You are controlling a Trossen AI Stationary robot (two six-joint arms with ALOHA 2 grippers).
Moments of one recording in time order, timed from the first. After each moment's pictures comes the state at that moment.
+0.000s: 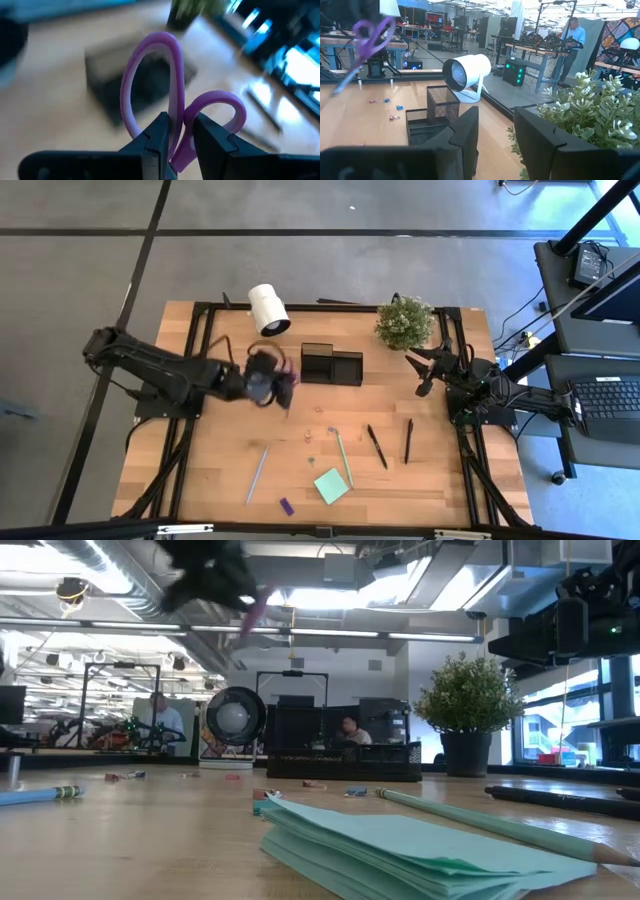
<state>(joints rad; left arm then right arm) -0.20 1.23 0.94 -0.38 -0.63 -0.87 -0.18 0.01 0.02 0.05 0.33 -0.14</state>
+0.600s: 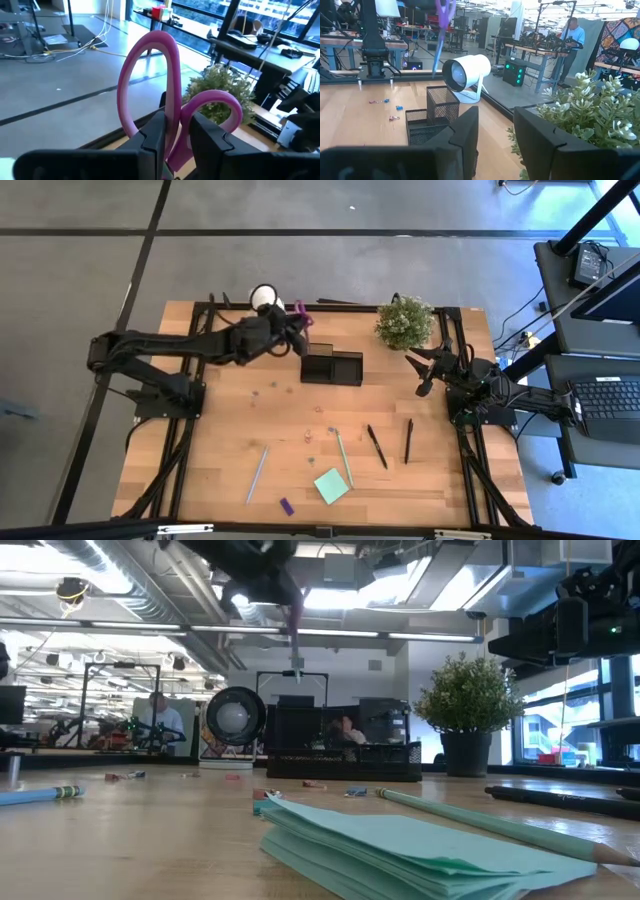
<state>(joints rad) 0.18 1.30 0.95 0.13 -0.58 -0.34 -0.18 0.01 0.02 0.05 0.33 -0.14</state>
